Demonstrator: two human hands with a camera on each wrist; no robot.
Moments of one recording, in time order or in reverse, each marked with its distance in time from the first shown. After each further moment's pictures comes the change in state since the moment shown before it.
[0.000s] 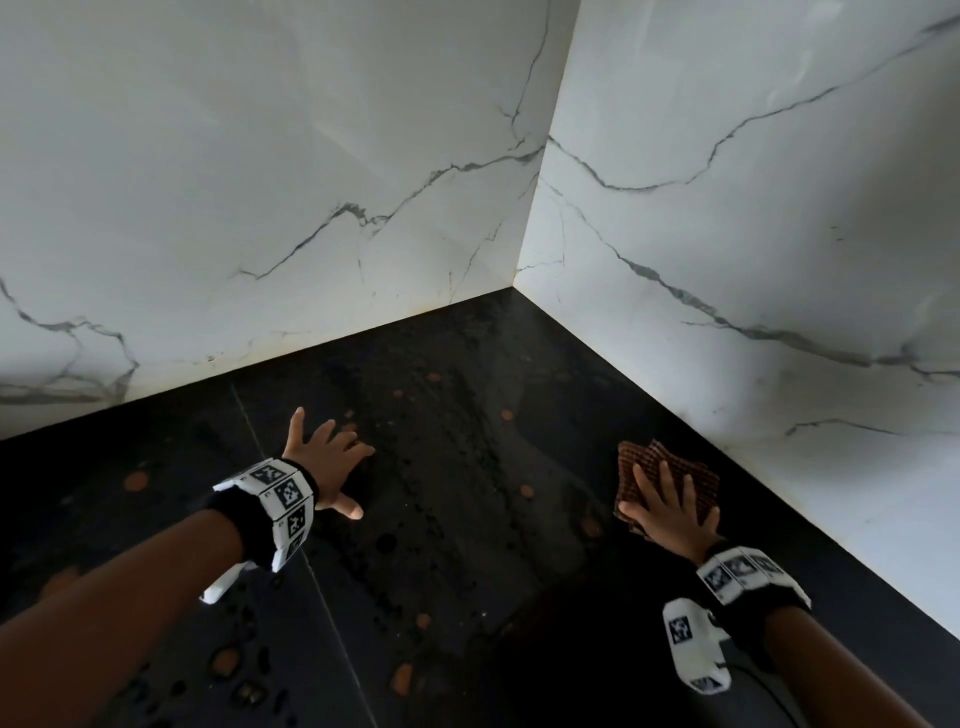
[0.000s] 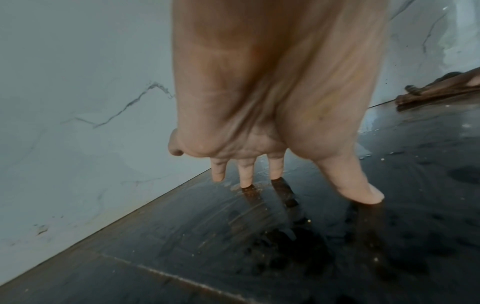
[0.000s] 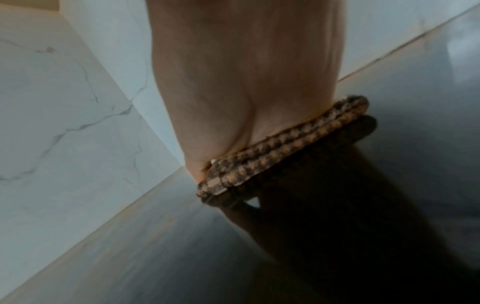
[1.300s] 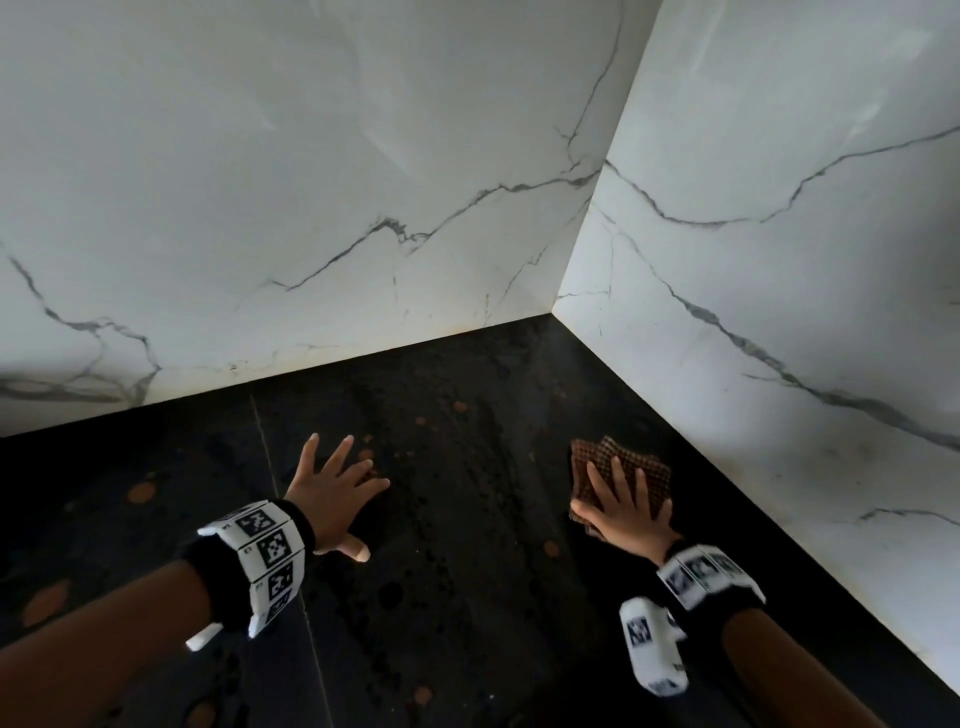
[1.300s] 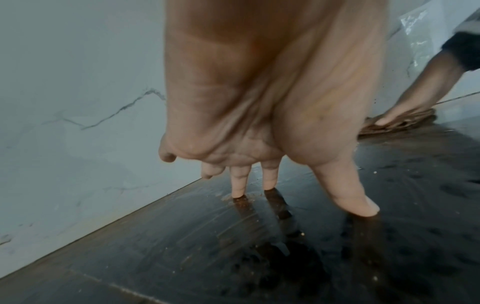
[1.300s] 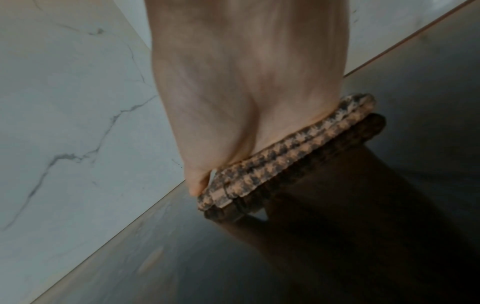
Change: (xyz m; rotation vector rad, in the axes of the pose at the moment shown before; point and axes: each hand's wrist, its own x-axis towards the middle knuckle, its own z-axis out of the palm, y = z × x) left_hand 0.005 0.000 0.005 0.007 -0.005 -0.006; right_hand 0.058 -0.093 -0.019 -0.137 -0.134 -0.231
